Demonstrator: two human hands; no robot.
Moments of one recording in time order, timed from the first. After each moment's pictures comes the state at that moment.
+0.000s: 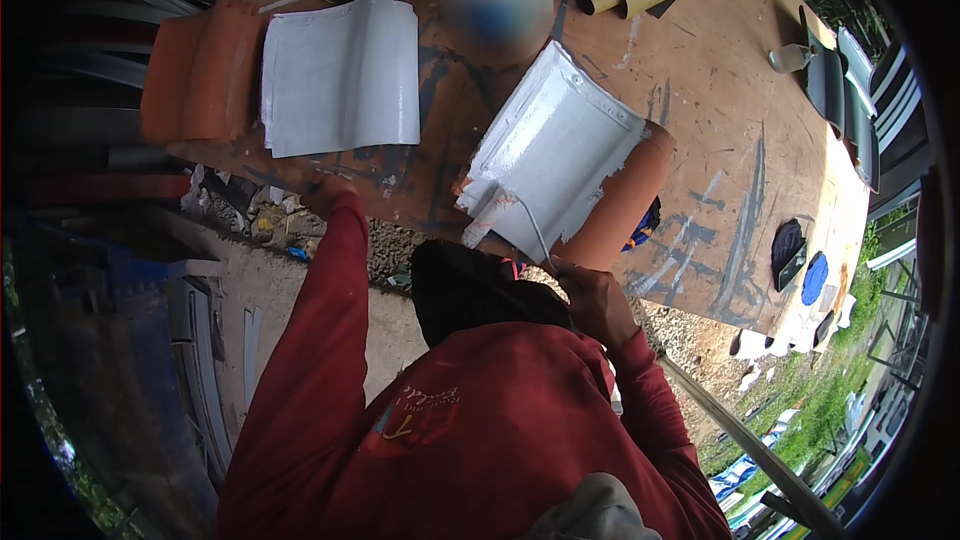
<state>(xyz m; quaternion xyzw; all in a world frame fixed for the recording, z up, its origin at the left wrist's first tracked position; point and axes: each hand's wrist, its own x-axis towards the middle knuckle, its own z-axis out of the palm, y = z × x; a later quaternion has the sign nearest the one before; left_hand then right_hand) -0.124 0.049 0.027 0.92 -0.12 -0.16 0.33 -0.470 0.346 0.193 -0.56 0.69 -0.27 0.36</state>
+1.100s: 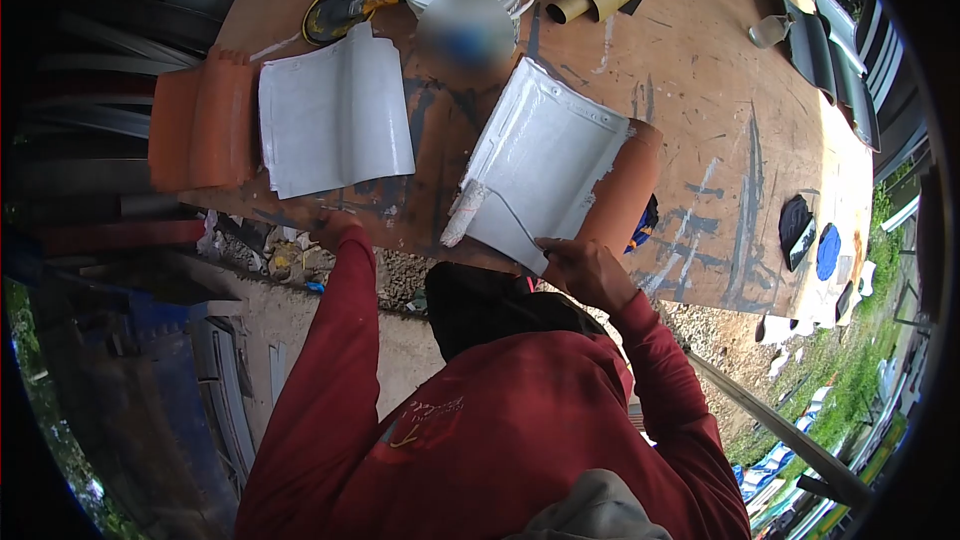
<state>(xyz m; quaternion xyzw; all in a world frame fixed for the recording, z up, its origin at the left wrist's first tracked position) -0.124 0.049 0.020 0.93 -0.13 -0.16 0.32 -0.485 0.300 0.194 -0.58 0.67 -0.26 0.39</state>
